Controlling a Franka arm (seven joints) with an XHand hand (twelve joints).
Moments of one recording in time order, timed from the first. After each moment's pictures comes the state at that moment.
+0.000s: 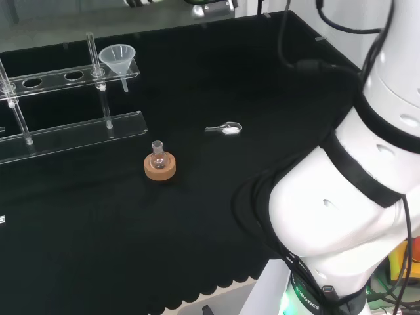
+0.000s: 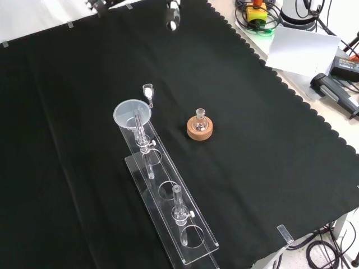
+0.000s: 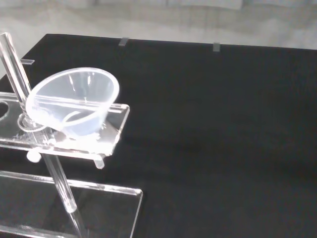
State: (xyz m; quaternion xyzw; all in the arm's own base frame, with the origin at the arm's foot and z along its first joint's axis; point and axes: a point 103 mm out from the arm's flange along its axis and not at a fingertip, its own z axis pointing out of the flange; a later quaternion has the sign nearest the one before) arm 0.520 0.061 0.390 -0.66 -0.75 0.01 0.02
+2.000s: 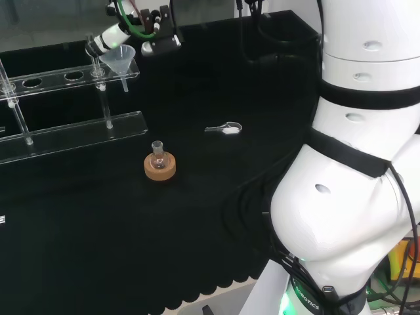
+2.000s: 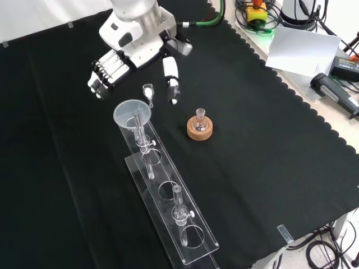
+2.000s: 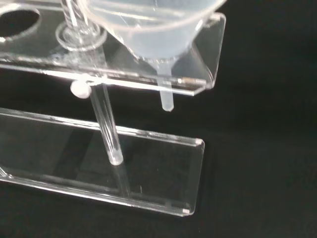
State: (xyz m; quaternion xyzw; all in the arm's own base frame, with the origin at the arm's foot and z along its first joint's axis) arm 0.569 0.151 0.286 -0.64 -0.76 0.08 0.08
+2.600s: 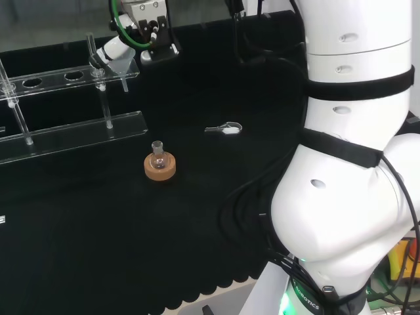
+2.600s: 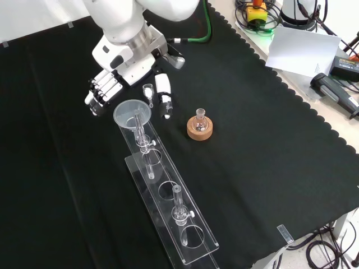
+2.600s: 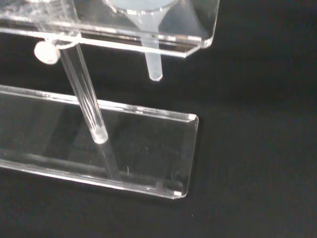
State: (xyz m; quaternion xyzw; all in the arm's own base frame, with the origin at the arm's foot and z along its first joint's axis) arm 0.587 0.150 0.253 -0.65 -0.75 0.11 0.10
